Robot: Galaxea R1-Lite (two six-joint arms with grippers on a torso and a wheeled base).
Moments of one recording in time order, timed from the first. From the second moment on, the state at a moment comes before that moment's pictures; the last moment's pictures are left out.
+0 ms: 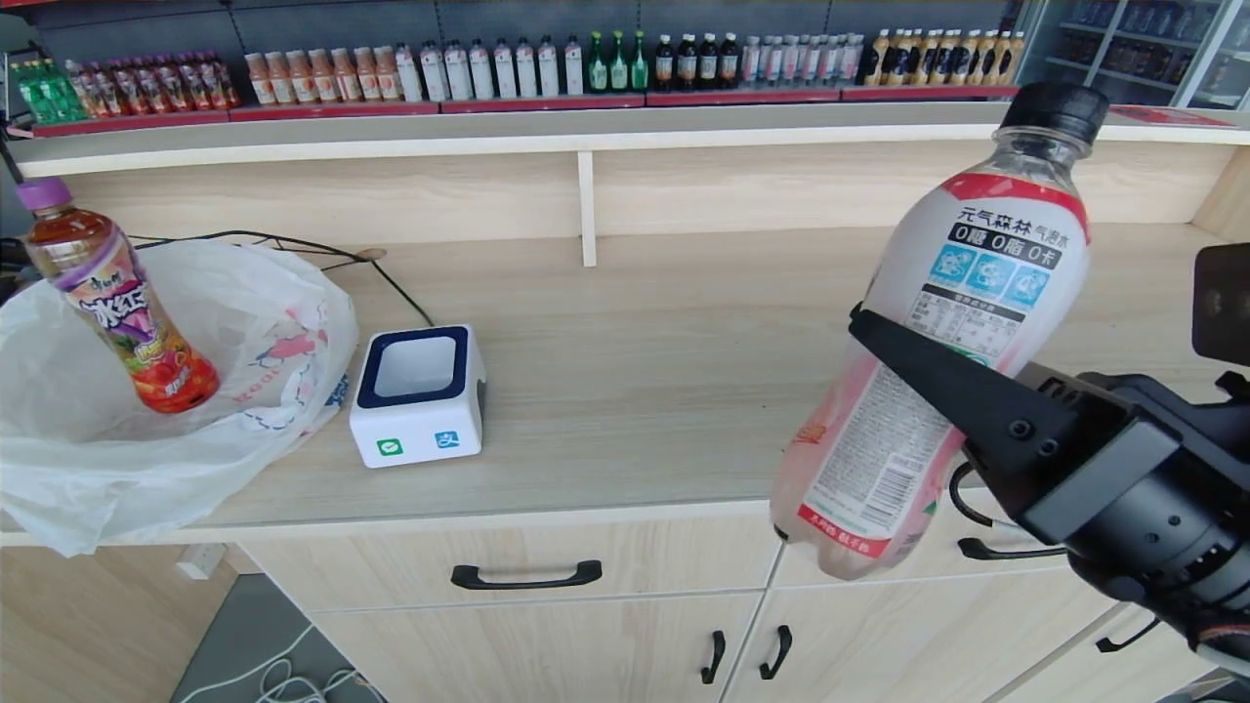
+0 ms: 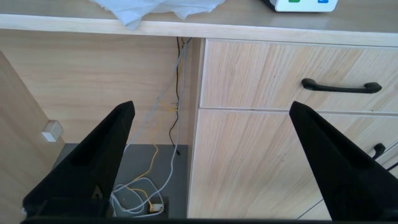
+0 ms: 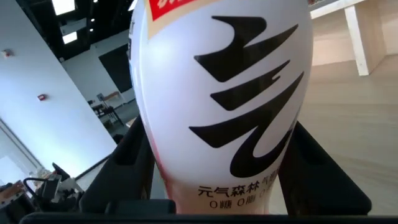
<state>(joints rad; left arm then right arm) 0.00 0.00 0.00 0.00 0.00 0.01 0.71 1.50 -0.38 -1.57 0.22 0.45</state>
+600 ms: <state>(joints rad) 0.00 0.00 0.00 0.00 0.00 0.01 0.88 1.51 -0.43 -1.57 0.23 0.52</state>
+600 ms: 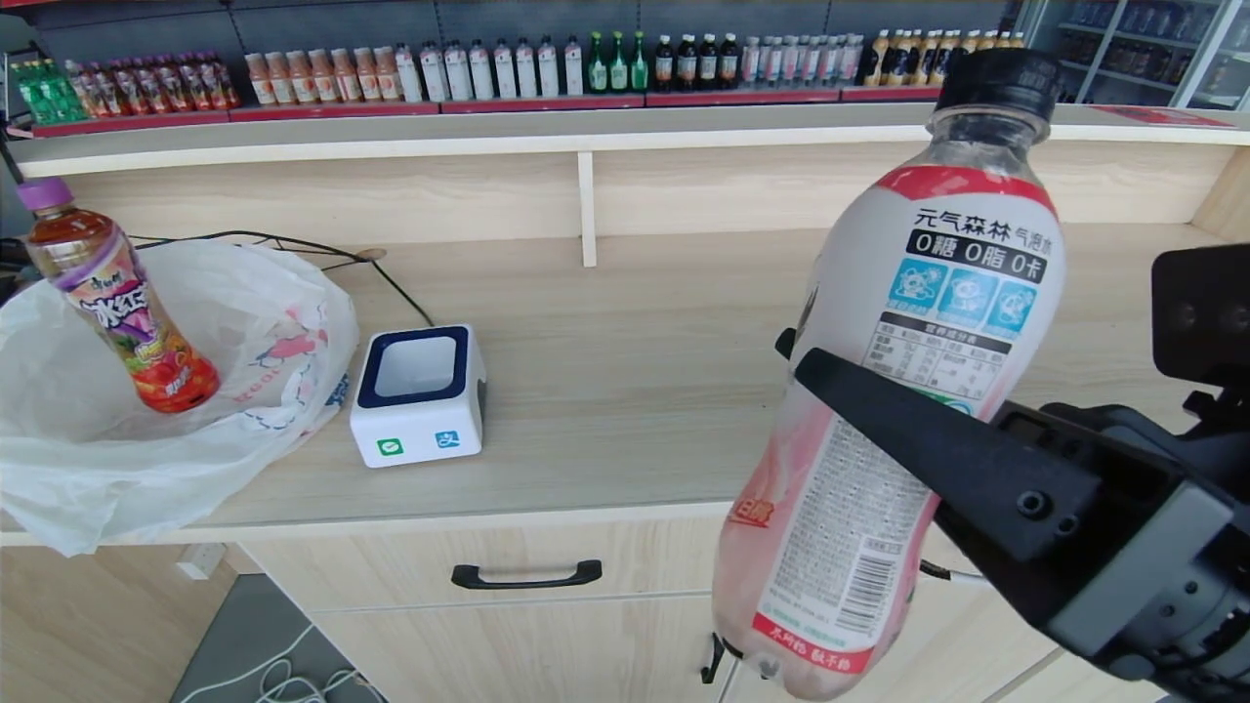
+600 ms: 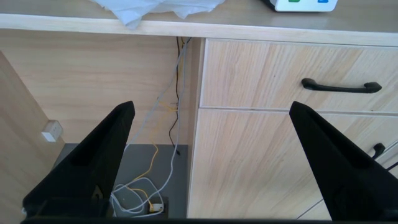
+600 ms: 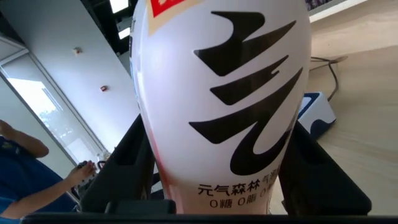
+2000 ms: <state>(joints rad) 0.00 0.00 0.00 0.00 0.00 0.01 0.92 1.60 -0.52 -1.57 0.23 0.52</state>
